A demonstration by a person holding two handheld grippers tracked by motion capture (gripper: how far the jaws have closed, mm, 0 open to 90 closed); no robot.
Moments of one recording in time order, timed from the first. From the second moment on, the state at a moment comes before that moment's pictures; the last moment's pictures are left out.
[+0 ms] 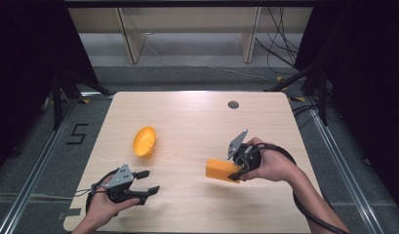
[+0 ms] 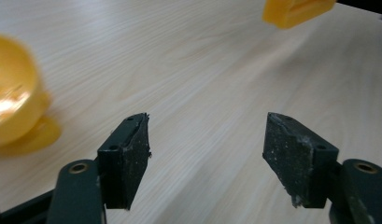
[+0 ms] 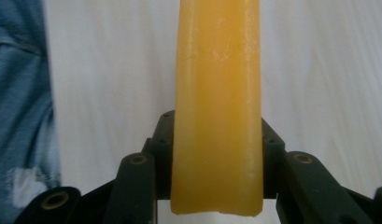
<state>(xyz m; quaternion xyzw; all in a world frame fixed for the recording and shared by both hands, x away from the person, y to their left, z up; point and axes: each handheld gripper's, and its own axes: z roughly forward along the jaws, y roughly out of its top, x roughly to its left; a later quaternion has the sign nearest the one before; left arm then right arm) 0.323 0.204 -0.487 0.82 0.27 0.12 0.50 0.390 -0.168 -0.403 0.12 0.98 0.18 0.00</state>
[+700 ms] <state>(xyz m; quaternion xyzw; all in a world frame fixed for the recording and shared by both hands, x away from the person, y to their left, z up) 0.322 0.139 -0.471 0.86 0.10 0.07 0.50 0.353 -0.116 -0.412 0.03 0.98 0.18 -0.01</state>
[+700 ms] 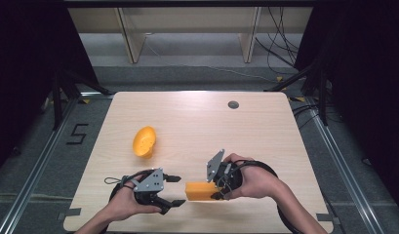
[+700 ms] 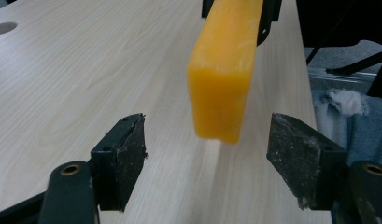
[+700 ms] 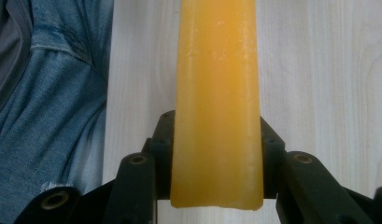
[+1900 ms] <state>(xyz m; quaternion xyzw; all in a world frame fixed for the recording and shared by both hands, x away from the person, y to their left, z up) 0.318 0.134 -0.476 0.87 0.12 0.07 0.47 0.357 -0.117 -0.410 0.03 0.96 0.27 0.01</state>
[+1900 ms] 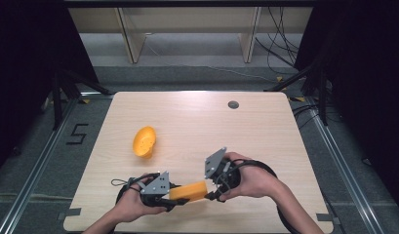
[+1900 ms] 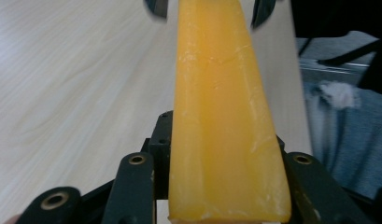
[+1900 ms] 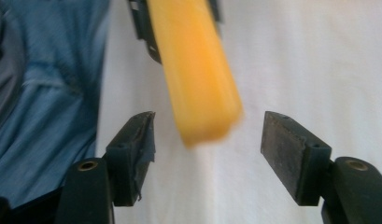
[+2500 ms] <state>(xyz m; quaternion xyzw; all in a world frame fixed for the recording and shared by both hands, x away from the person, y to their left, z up) 0.332 0.172 -0.469 0.83 0.28 0.13 0.47 0.328 -0.225 -0.438 0.30 0.88 0.34 0.13</state>
